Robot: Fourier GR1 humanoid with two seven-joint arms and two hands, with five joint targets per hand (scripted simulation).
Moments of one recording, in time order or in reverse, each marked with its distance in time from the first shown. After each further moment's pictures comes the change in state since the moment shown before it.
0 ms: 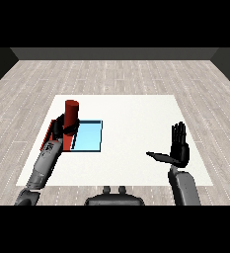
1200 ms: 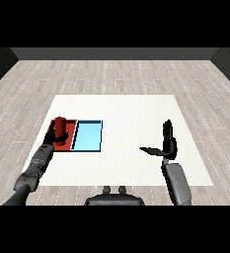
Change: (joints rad) left arm -0.246 0.050 0.143 0.982 -0.163 -0.065 -0.169; right arm -0.122 0.032 0.007 0.260 0.113 0.002 -0.094
